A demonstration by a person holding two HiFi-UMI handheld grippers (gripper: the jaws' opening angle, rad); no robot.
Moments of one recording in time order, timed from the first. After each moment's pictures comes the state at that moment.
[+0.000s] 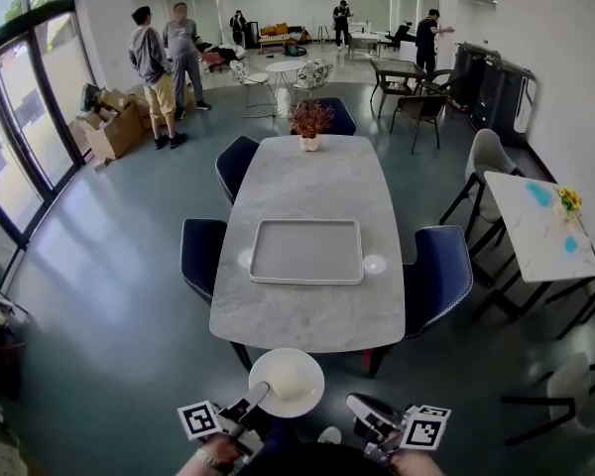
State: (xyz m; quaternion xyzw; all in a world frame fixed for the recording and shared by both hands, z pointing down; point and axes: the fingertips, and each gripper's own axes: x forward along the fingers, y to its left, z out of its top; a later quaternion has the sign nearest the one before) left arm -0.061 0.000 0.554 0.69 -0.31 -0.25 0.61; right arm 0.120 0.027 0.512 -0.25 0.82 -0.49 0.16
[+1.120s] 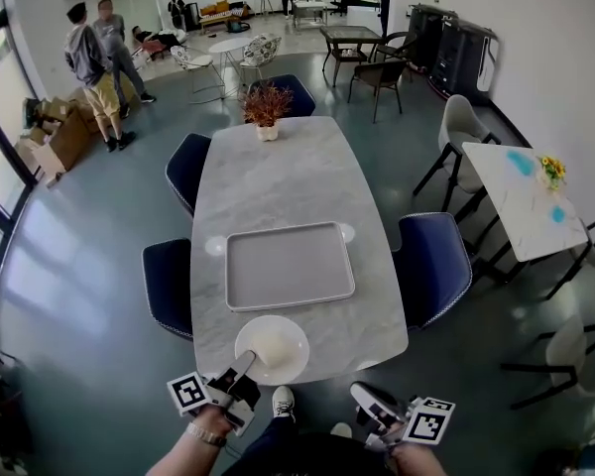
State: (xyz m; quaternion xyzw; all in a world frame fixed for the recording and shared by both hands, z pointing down) left arm -0.093 -0.206 0.575 0.69 -0.28 -0.20 0.64; right arm 0.102 -0.099 0.519 -0.34 0.75 -0.52 0.24
